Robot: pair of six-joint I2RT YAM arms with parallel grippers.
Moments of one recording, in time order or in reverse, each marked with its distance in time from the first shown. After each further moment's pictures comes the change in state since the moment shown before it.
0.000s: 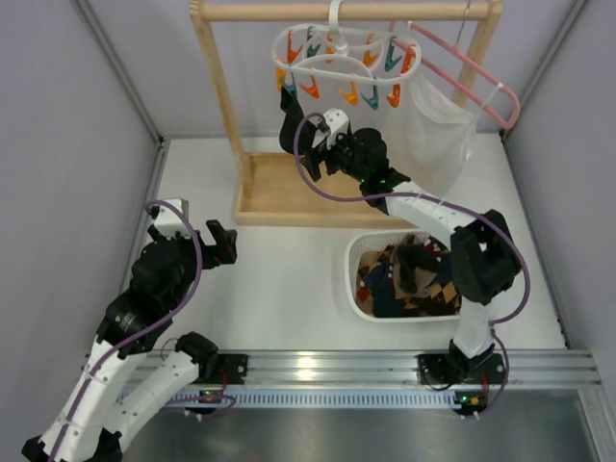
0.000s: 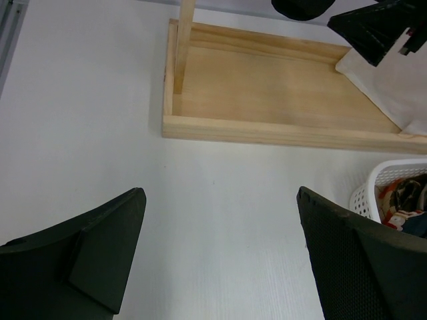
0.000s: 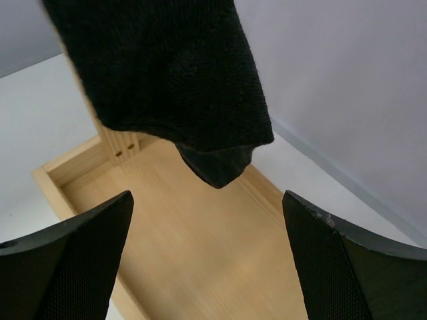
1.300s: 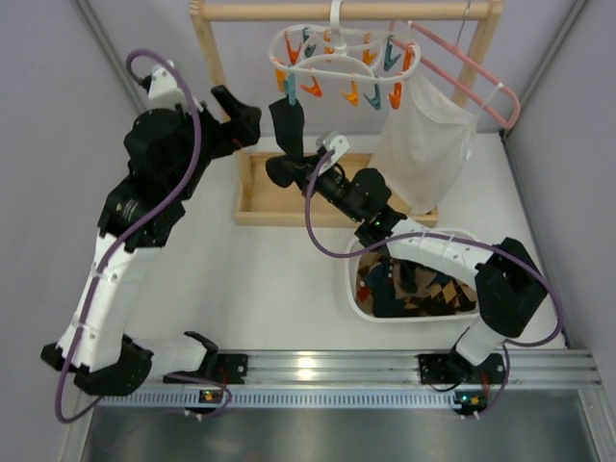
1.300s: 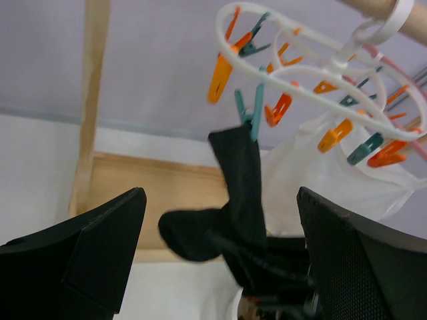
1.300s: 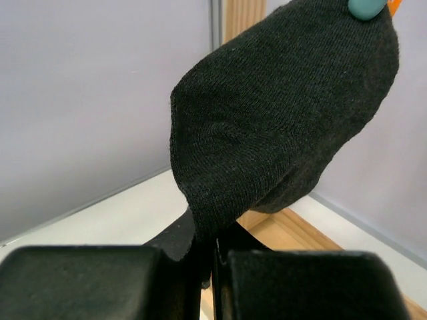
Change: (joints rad) left arm 0.013 0.655 0.862 0.007 0.072 -0.135; right arm 0.229 -0.204 -0.263 0.438 0.107 0.174
